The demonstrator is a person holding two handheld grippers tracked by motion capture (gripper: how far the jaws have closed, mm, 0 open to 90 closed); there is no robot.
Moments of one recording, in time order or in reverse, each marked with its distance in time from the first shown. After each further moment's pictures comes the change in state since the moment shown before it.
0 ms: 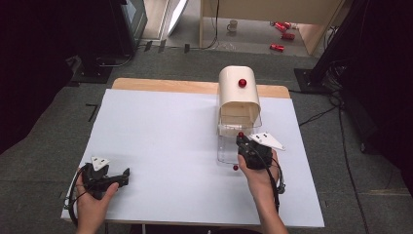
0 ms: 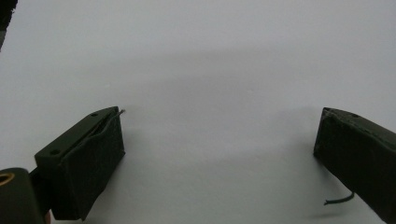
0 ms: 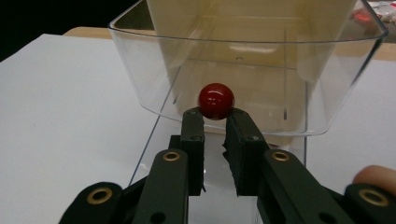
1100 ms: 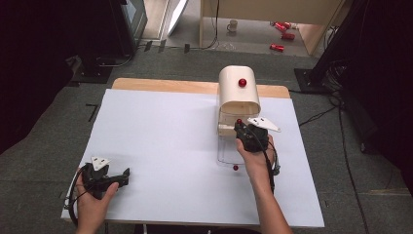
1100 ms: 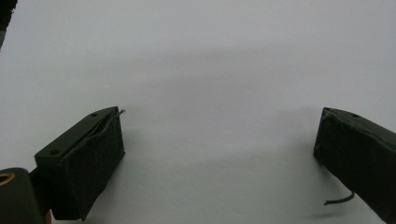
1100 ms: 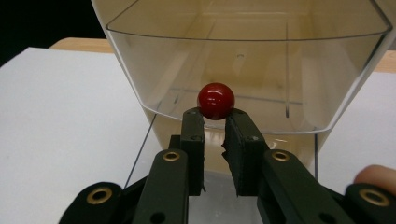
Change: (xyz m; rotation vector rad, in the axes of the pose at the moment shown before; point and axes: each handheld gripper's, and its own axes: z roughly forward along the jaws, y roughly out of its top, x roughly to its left) left arm 0.000 0.000 0.000 0.002 -0.001 0.000; right arm -0.012 0.022 0.042 -0.001 0.006 0.025
